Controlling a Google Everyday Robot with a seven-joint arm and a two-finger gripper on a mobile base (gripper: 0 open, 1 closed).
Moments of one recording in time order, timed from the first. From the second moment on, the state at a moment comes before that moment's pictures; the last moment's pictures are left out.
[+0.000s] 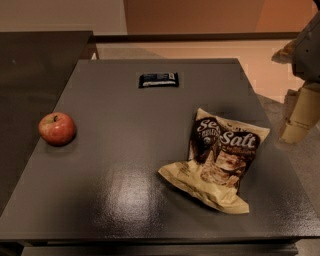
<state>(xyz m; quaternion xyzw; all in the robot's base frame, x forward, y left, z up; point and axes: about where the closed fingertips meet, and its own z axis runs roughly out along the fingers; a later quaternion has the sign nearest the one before) 0.438 -0.217 0.976 -0.60 0.78 -0.03 0.16</state>
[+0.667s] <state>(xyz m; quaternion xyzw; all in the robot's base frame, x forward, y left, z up) 0.438 -0.215 0.976 -0.61 0.78 -0.04 0.16</state>
